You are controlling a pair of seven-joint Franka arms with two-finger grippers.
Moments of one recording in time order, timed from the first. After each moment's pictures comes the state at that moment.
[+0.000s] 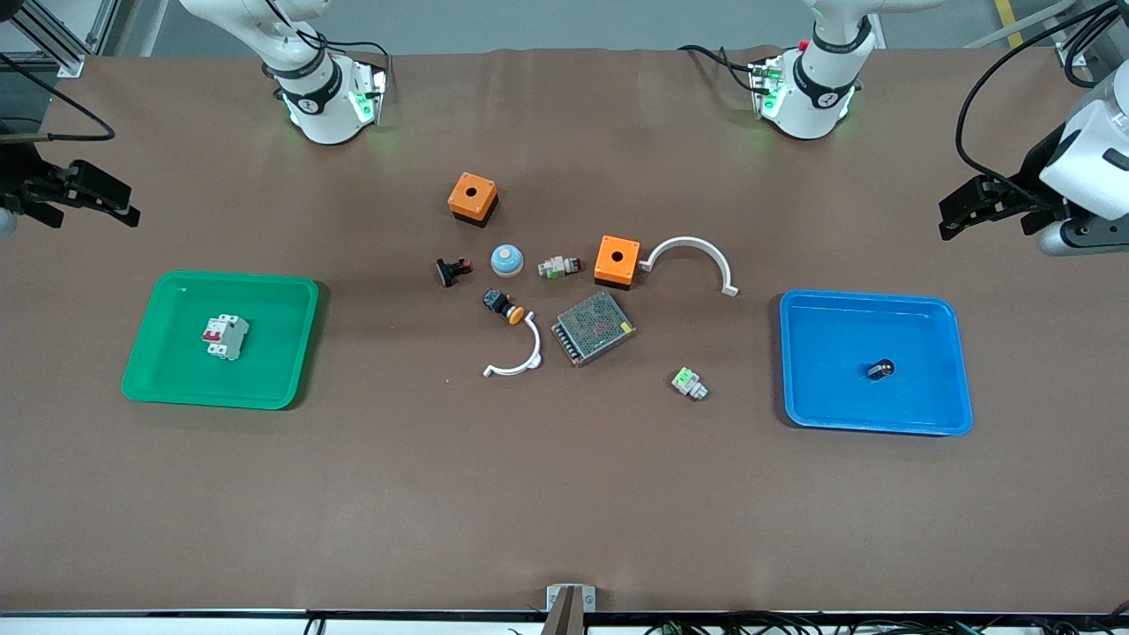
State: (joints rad) left arm -0.01 0.01 -0.10 -1.55 0.03 1.53 -0.14; right arm -0.01 -0.05 -0.05 -1.65 0.01 1.54 -0.05
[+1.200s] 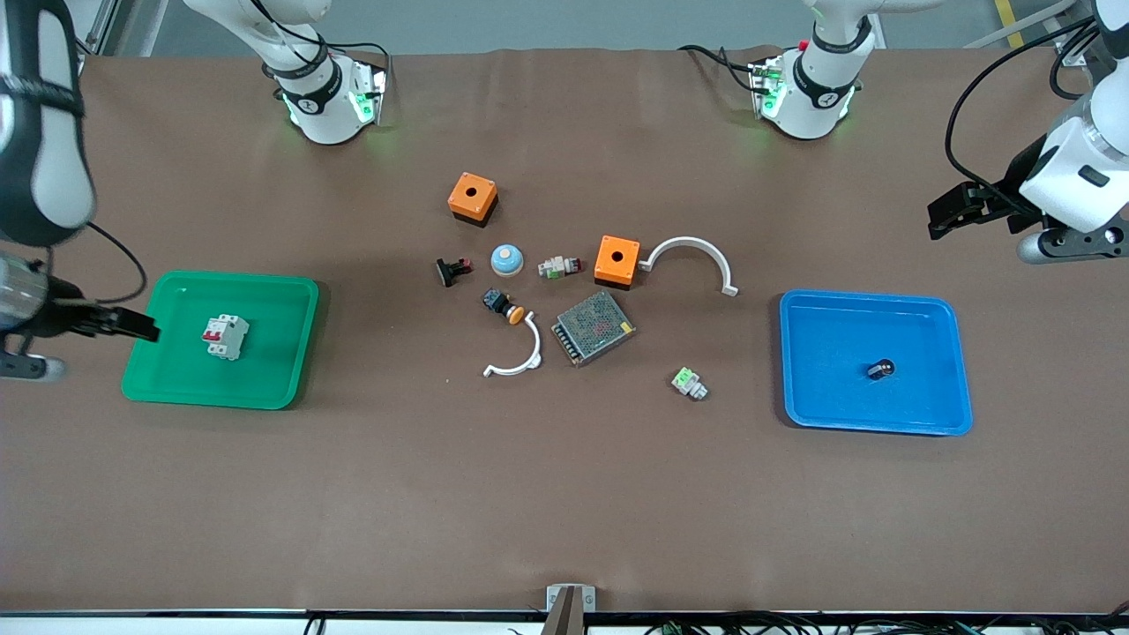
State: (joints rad) left arm -0.01 0.00 -0.10 -1.59 0.03 1.52 -0.16; right arm -0.13 0.25 -0.06 -1.82 0.01 2.03 -0.08
